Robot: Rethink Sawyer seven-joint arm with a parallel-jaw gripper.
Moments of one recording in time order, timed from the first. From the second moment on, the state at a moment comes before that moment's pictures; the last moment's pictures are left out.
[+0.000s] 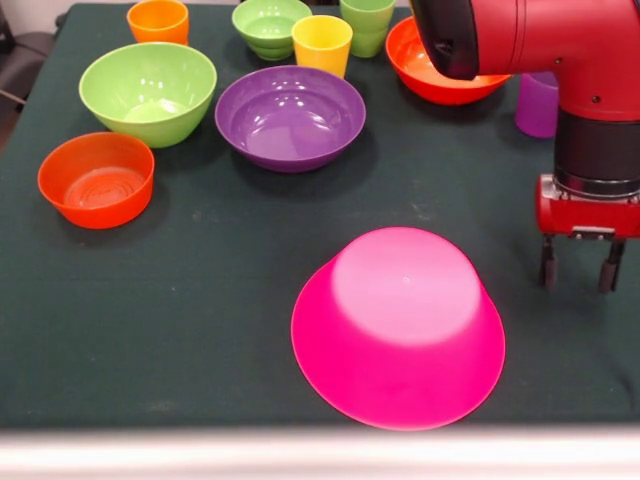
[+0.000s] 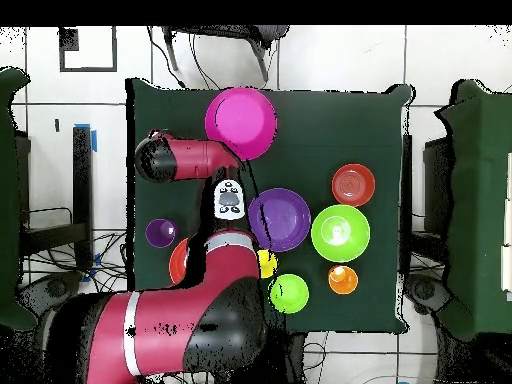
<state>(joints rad) 0.05 -0.18 0.05 1.10 0.06 0.31 2.03</state>
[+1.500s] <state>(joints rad) 0.08 -0.43 -0.08 1.41 0.14 0.41 2.03</state>
